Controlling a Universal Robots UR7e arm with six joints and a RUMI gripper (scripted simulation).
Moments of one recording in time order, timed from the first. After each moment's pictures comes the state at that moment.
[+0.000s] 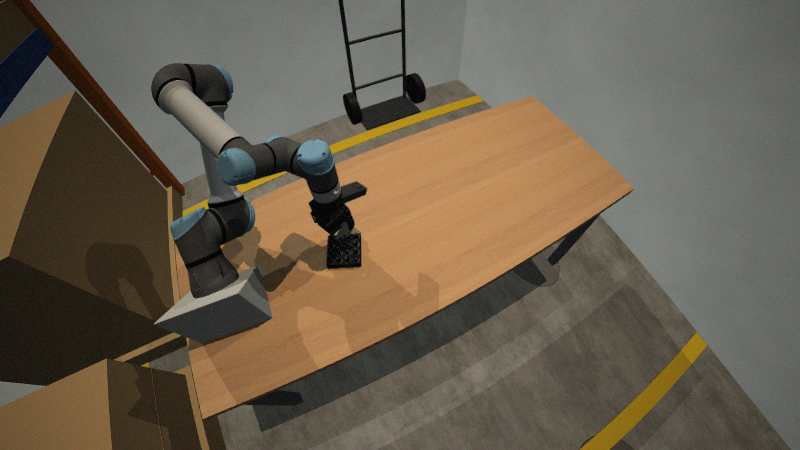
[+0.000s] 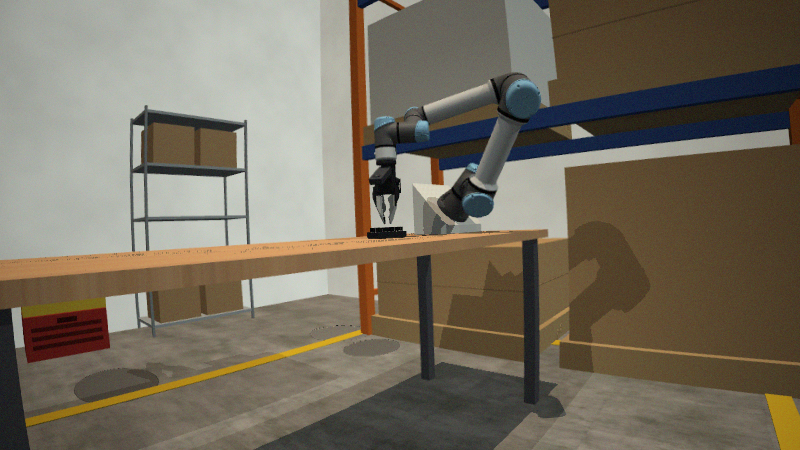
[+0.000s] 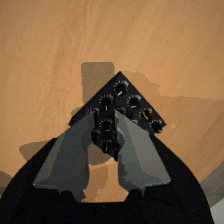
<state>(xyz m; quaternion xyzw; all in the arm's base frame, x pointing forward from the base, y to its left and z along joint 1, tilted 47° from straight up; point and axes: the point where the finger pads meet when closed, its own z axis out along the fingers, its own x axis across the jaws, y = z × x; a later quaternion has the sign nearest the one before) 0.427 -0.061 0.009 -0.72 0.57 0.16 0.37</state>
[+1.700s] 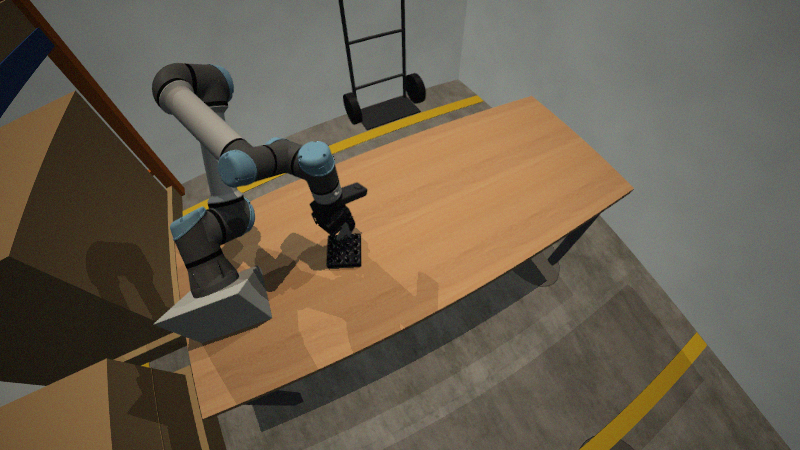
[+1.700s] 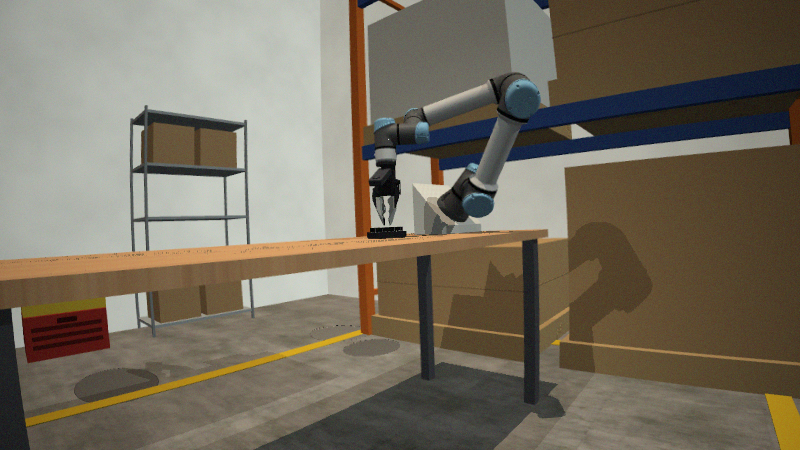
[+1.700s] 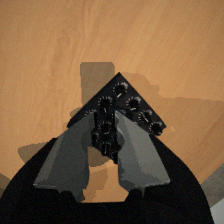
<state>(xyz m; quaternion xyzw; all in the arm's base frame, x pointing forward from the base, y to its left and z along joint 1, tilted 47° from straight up) 0.429 -0.058 0.006 -0.72 0.57 0.16 0.37</state>
